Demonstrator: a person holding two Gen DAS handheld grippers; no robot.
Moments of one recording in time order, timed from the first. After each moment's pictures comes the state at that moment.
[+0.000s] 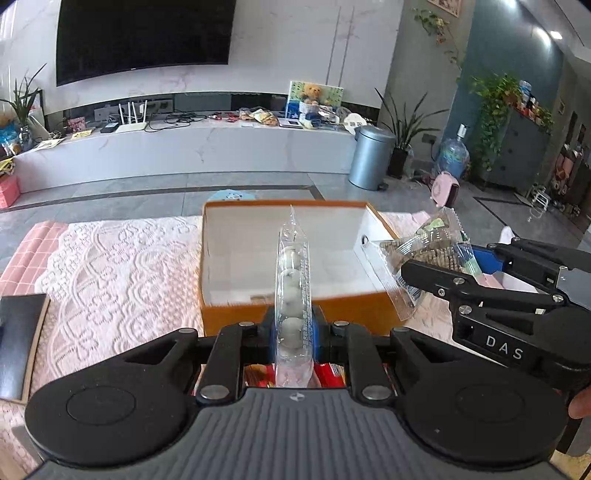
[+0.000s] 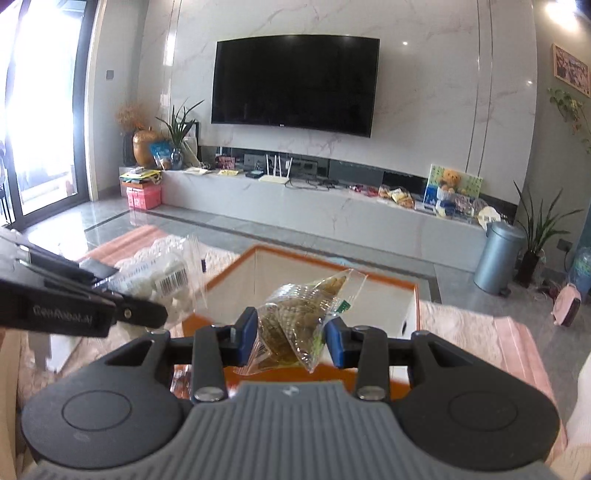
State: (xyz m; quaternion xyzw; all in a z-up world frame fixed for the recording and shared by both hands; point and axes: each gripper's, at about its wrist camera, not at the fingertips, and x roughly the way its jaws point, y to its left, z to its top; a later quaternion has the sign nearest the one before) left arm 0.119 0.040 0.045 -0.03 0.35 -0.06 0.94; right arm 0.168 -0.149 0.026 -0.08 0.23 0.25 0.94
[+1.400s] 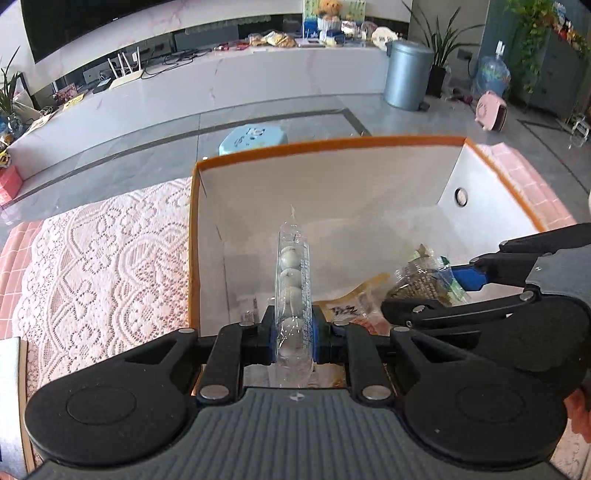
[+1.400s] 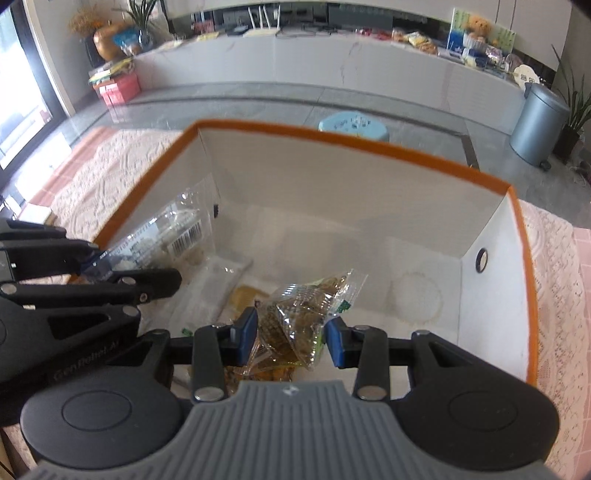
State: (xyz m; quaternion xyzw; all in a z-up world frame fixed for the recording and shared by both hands) left arm 0.264 0.041 -0.034 0.05 0.47 -0.02 0.88; right arm 0.380 -0.072 -0.084 -0.08 0.49 0.23 0.84
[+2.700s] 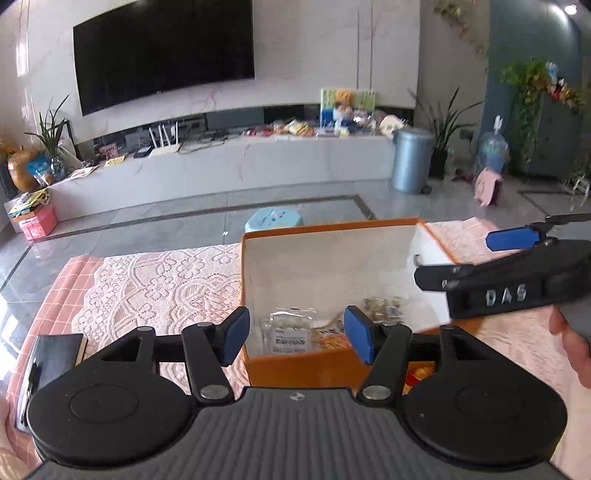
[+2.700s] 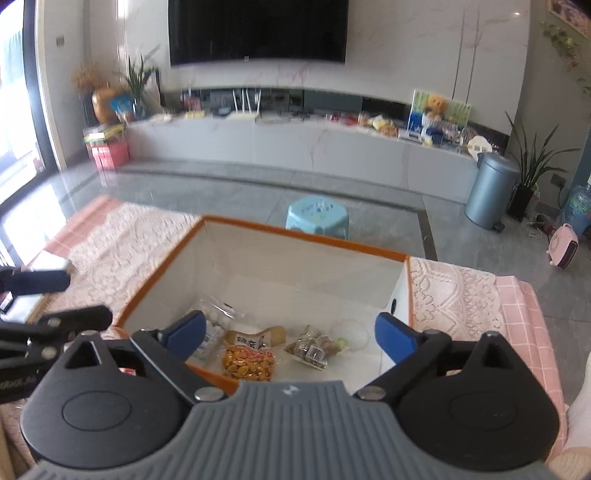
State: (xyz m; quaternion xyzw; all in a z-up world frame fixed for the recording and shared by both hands) left arm 0.136 0.027 0.060 0.02 0.33 0.00 0.94; right arm 0.287 -0.133 0.023 -0.06 0.35 0.20 0.91
